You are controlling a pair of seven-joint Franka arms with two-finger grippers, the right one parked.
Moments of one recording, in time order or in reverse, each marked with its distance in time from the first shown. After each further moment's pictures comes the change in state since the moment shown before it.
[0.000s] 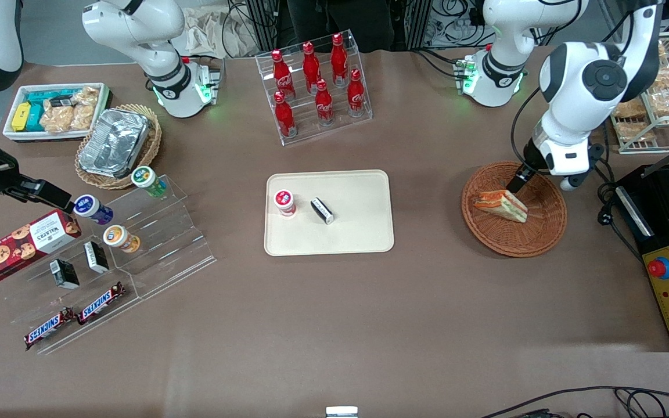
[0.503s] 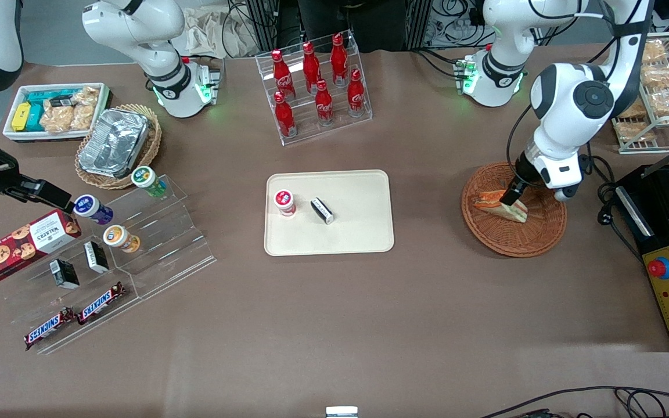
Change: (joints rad) arm 0.003 0.104 0.001 -0.015 -0.055 0.148 -0.064
